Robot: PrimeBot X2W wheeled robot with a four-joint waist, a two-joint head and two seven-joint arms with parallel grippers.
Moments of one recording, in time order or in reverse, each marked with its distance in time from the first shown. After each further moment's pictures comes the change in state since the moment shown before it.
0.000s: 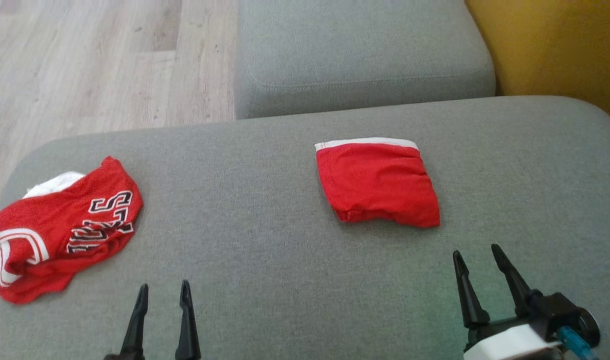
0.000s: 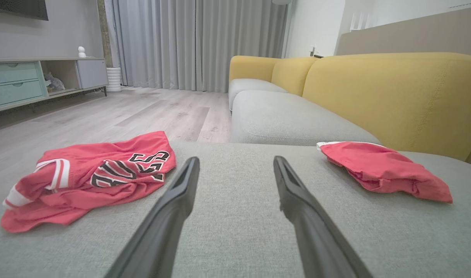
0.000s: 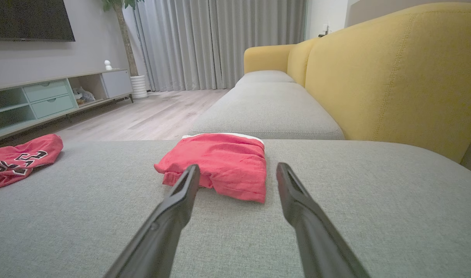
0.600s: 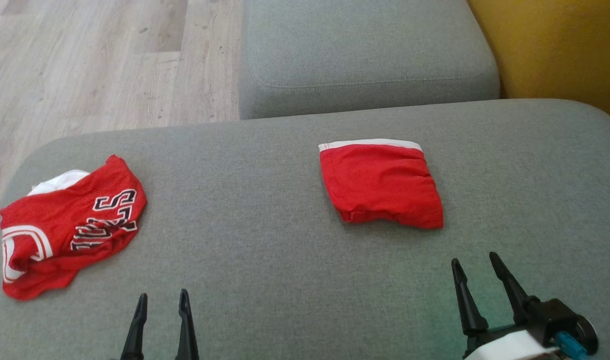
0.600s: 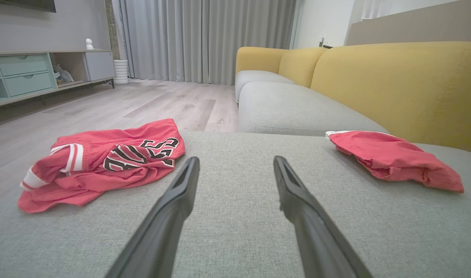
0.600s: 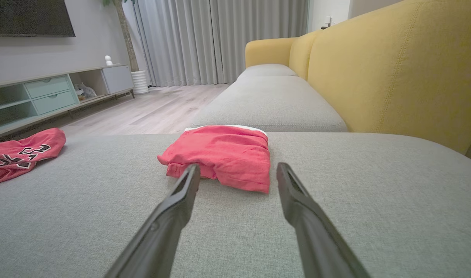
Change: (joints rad) left arm 0.026 0.000 0.003 0.023 0.001 0.013 0.000; right arm 0.015 0.007 0.000 0.018 0.000 0.000 0.000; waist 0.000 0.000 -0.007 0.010
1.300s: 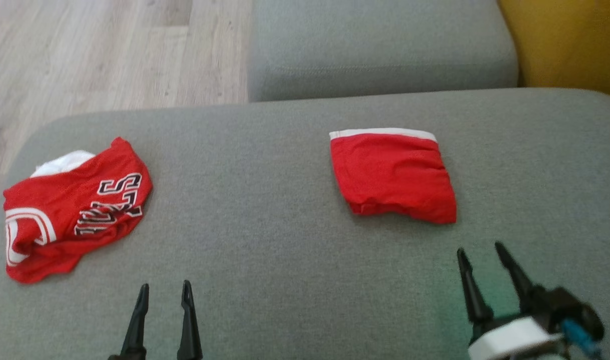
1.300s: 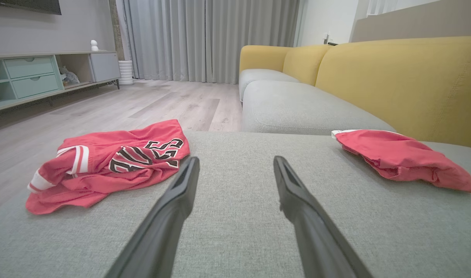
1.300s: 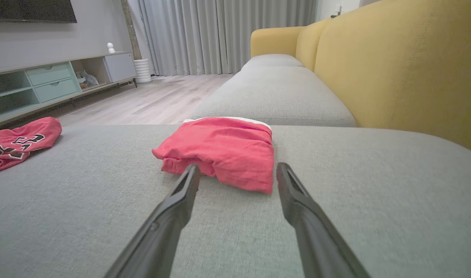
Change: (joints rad) left arm -0.003 0.000 -0.007 -0.041 0.033 0.007 0.000; right arm -0.024 -0.012 -0.007 0.017 0.005 0.000 0.000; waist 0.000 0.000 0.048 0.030
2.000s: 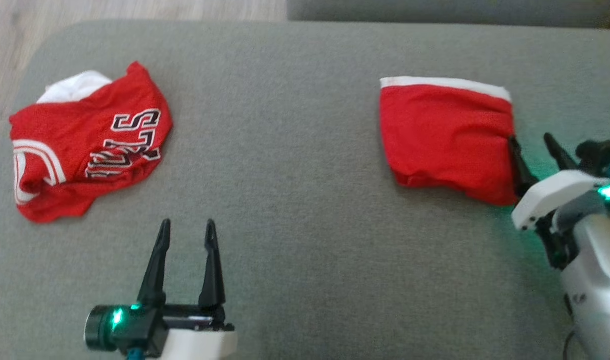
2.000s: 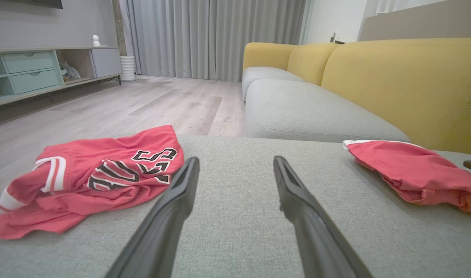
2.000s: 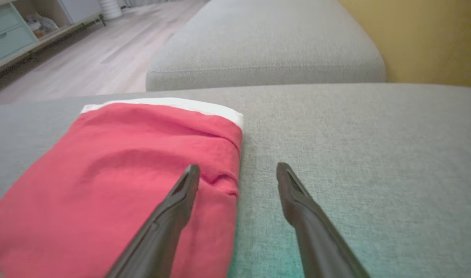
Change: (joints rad) left arm -0.145 -0.002 -0.085 -0.090 -0.010 0.009 0.000; right arm -0.603 -0.171 0.034 0.513 0.223 0.000 0.170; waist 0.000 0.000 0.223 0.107
